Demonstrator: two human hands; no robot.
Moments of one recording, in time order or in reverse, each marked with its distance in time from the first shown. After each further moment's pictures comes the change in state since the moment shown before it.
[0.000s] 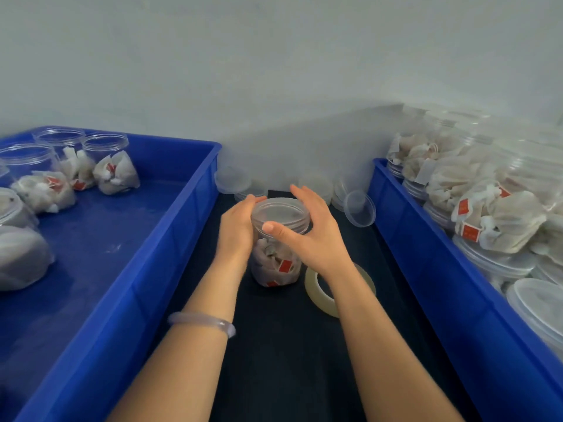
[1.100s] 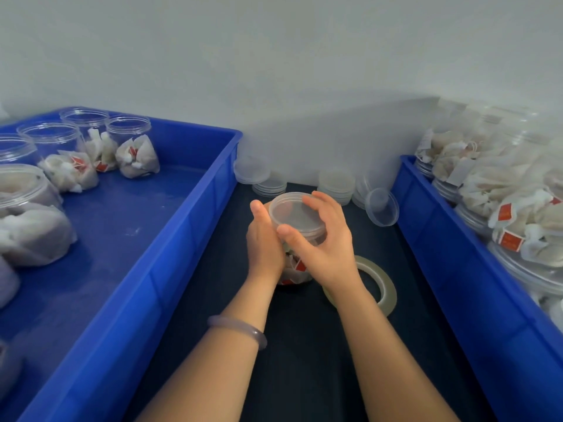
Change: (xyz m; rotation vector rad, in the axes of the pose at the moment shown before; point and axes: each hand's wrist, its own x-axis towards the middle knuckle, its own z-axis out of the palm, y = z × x) left_hand -0.010 -0.040 0.015 -0.074 0.124 0.185; right_hand -0.015 0.010 0.022 0.051 0.125 -0.134
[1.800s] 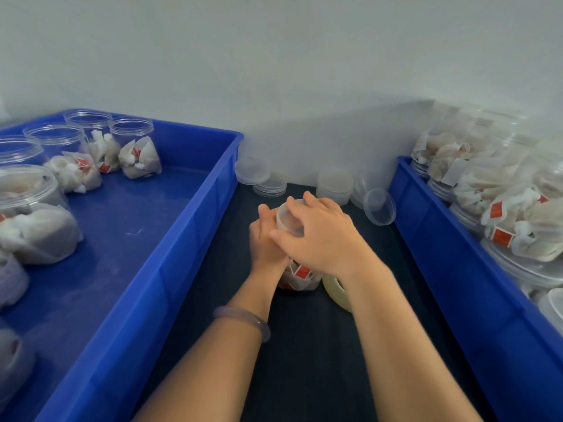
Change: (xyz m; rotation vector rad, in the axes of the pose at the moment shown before) left_hand 0.001 0.001 -0.002 0.117 -0.019 -0.057; right_hand 0.017 -0.045 -0.006 -0.754 -0.392 0.028
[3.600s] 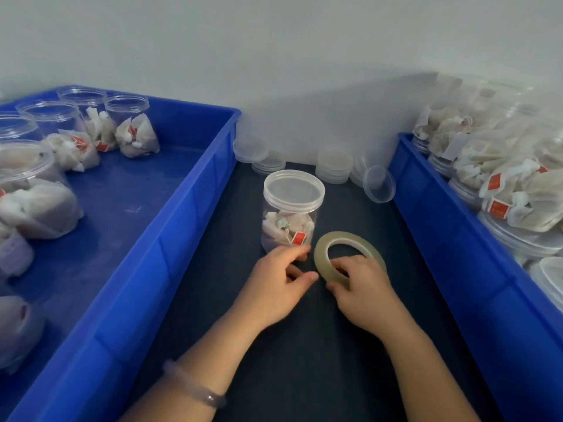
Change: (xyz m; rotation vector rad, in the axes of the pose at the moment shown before) left_hand -0.083 -0.011 -0.045 0.545 -0.509 0.097; right_hand -0.092 0.059 0.038 0.127 -0.152 0.219
